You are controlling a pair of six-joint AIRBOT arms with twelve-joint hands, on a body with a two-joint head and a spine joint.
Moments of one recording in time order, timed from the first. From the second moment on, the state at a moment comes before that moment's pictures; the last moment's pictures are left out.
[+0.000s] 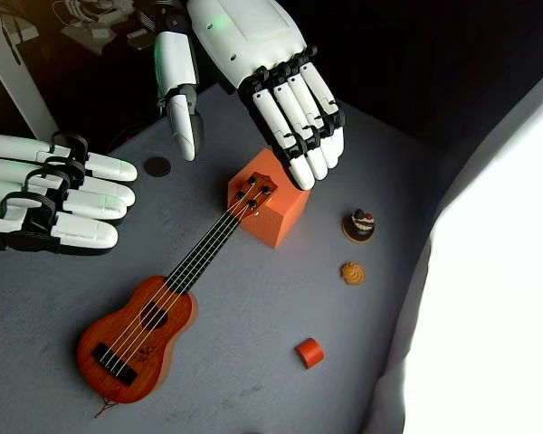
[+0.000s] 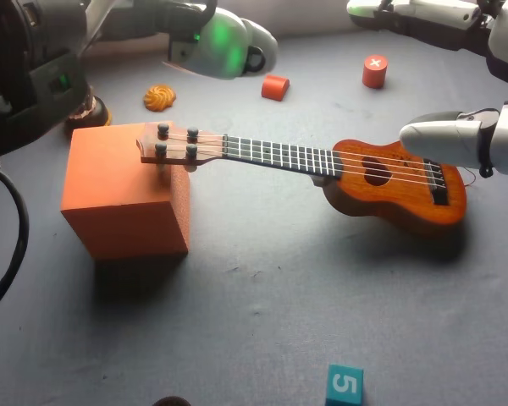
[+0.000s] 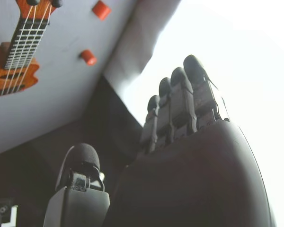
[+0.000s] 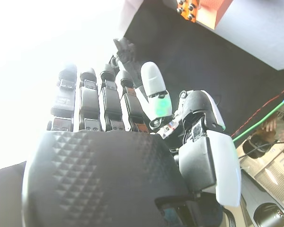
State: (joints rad) left arm 0.02 -0.99 0.73 1.09 0.90 -0.28; right arm -0.25 -0.62 0.67 -0.05 0.35 -1.14
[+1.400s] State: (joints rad) left arm 0.27 -1.38 0.84 1.32 1.10 -0.55; right arm -0.25 -0.62 0.67 -0.05 0.35 -1.12
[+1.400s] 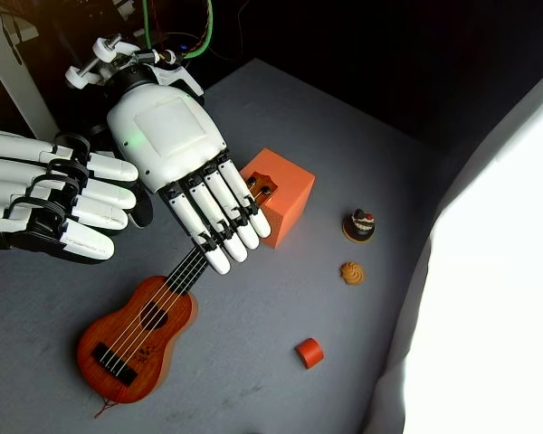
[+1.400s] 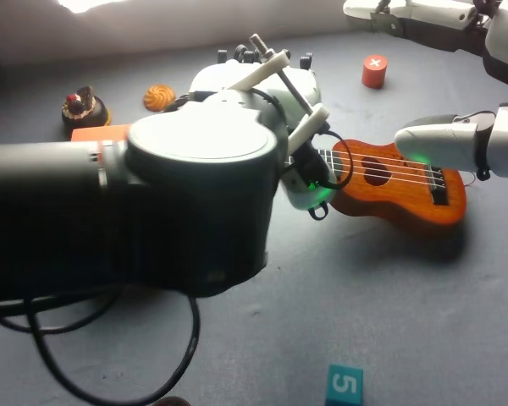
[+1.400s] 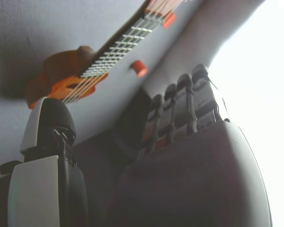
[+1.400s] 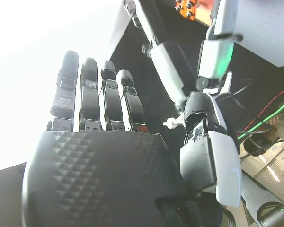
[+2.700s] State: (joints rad) left arm 0.43 -1.48 1.11 1.49 0.99 -0.60; right arm -0.18 -0.57 0.65 -0.02 0.08 -1.33
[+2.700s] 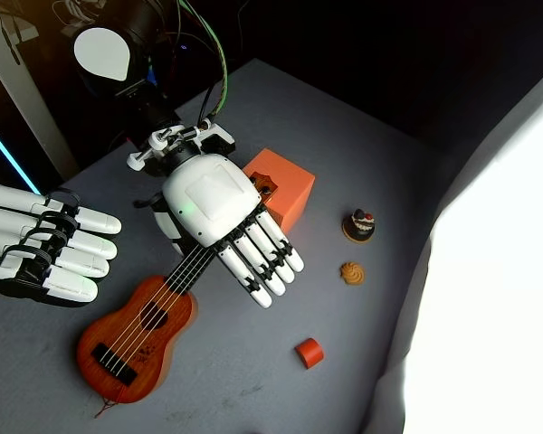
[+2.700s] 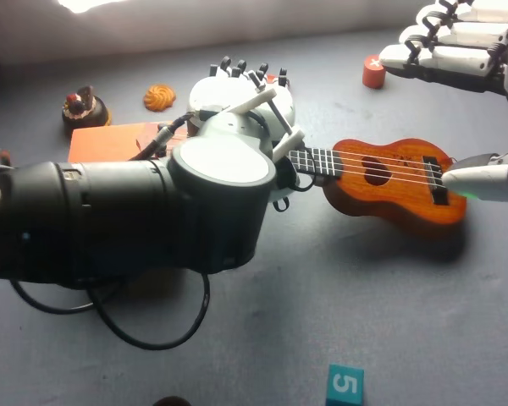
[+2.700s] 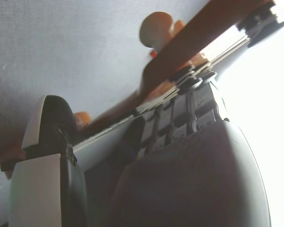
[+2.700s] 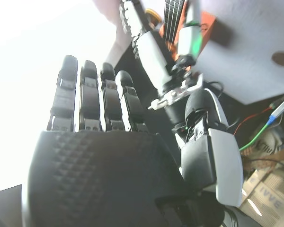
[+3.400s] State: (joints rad) left arm 0.46 -1.49 1.12 1.50 0.96 -0.60; right arm -0.16 -0.55 0.65 -0.02 0.01 -1.34
